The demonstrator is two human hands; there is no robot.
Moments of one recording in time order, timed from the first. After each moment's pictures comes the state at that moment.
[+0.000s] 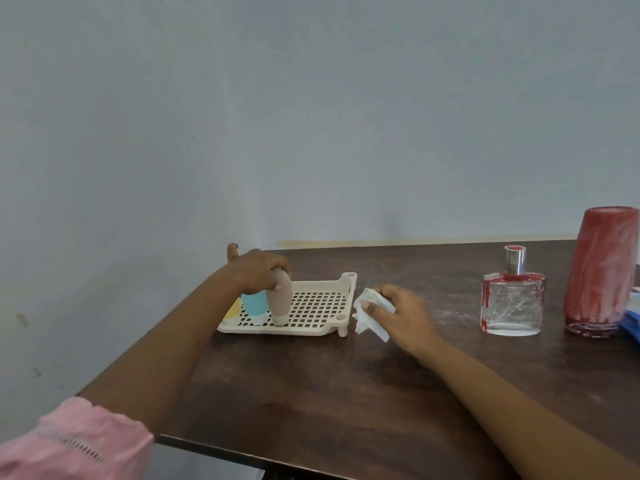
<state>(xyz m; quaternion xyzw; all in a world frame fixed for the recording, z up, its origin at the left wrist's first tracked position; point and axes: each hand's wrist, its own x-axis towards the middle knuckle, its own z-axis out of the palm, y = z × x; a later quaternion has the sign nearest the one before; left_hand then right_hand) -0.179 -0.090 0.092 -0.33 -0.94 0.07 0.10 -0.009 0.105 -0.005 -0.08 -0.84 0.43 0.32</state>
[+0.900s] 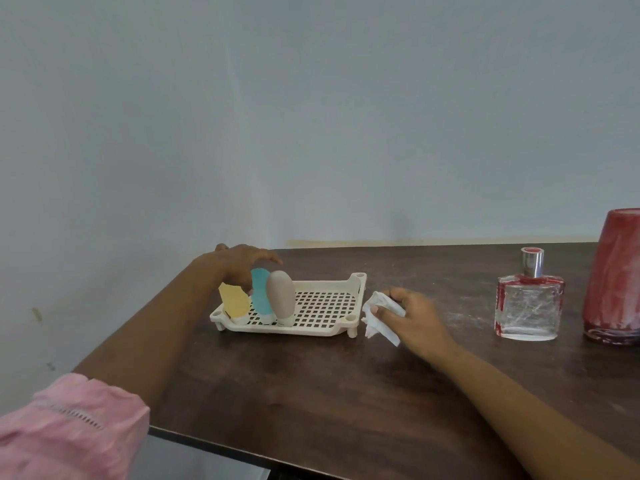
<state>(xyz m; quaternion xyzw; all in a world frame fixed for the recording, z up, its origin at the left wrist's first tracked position) -0.221 -0.122 0.107 -0.32 -0.94 0.12 0.02 -0.011 0.107 -0.005 -0.07 -0.86 0.41 0.30</state>
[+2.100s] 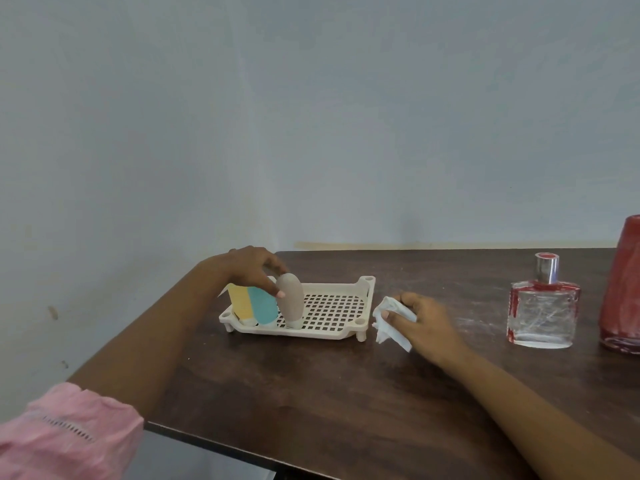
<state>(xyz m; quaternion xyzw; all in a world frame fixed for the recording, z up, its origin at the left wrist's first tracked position) -0.215 -0.127 0.111 -0.36 -0.93 0.01 0.00 -0.009 0.110 -0.007 -0.06 -0.86 0.41 0.29</state>
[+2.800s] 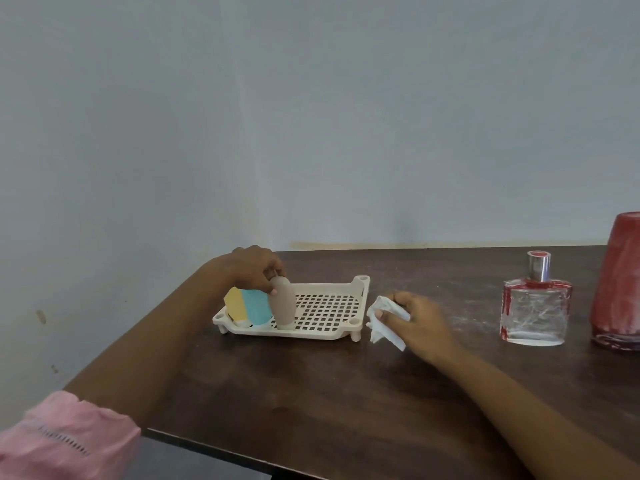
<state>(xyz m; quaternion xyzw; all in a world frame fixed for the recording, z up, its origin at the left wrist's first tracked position) -0.207 -0.114 0.107 -0.38 -0.92 0.07 0.03 -0.010 0.109 -0.008 -0.06 -0.87 0.39 0.30</state>
